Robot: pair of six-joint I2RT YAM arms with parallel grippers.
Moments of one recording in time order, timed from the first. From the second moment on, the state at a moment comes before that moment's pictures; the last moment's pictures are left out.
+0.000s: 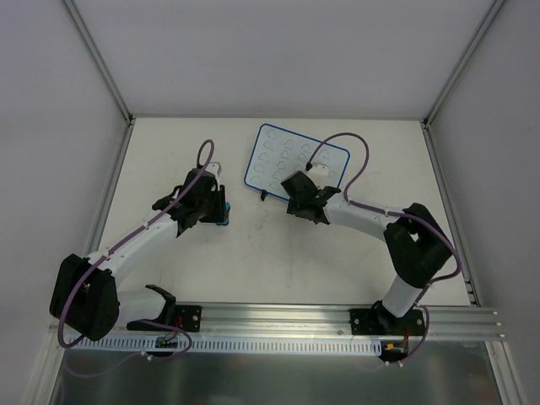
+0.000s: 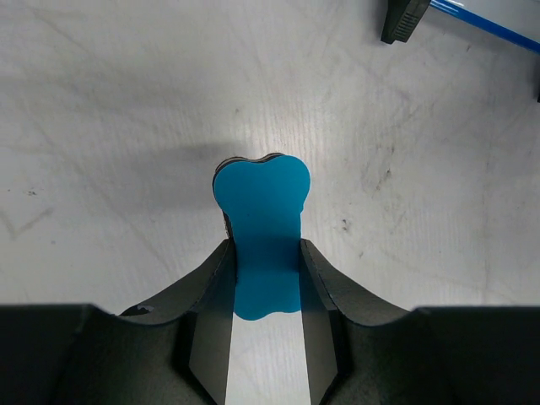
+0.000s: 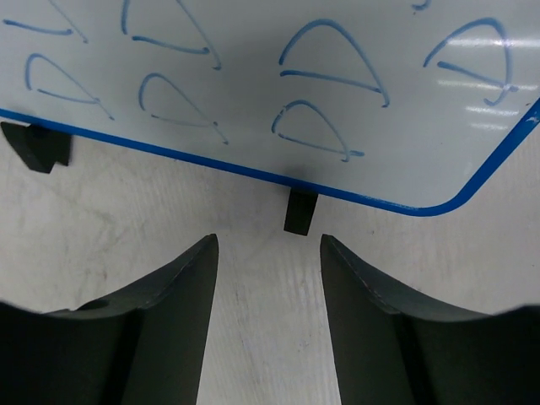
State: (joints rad) left arm -0.46 1.24 0.80 -0.41 -0.05 -0.39; right arm 0.77 1.69 1.09 -0.40 0.47 0.81
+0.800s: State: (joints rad) left arm -0.45 1.23 0.79 -0.44 -0.05 -0.38; right arm 0.74 1.81 1.09 -0.36 0.54 0.85
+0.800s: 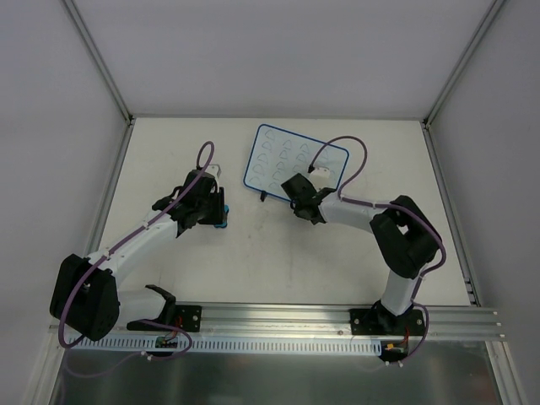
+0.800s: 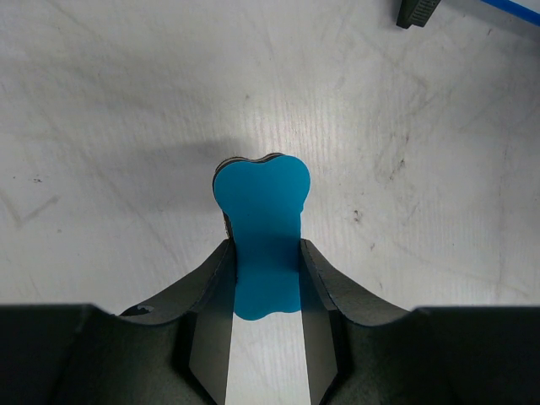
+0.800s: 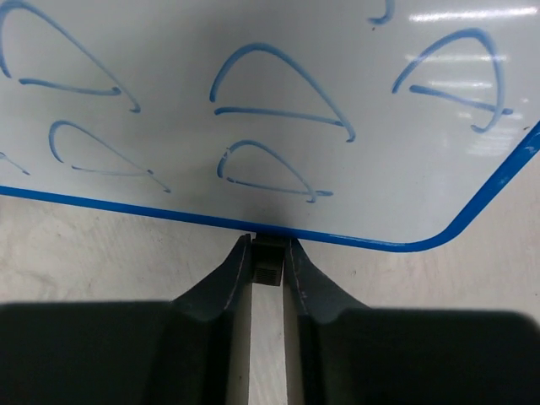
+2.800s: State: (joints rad) left arm -0.64 1.43 1.04 -0.21 -0.29 -0.35; right arm 0.81 1.40 0.57 -0.03 0.35 0.52
